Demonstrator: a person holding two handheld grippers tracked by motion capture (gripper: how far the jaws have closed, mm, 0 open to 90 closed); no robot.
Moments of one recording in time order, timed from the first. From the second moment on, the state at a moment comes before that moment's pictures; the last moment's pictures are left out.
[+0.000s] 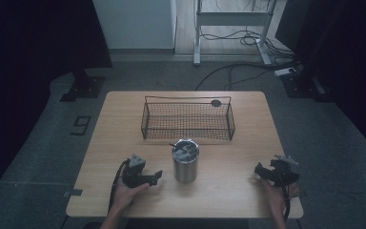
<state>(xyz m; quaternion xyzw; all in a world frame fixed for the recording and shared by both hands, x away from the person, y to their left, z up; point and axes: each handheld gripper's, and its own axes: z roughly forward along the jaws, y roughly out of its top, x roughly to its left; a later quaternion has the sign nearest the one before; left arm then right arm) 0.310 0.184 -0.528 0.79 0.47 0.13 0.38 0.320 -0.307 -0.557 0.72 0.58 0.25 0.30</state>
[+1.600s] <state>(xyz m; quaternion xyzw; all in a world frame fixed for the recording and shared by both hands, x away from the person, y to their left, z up) 0.299 0.190 -0.503 0.75 0.47 0.17 0.43 0.317 -0.310 -0.557 0.72 0.58 0.25 0.30</state>
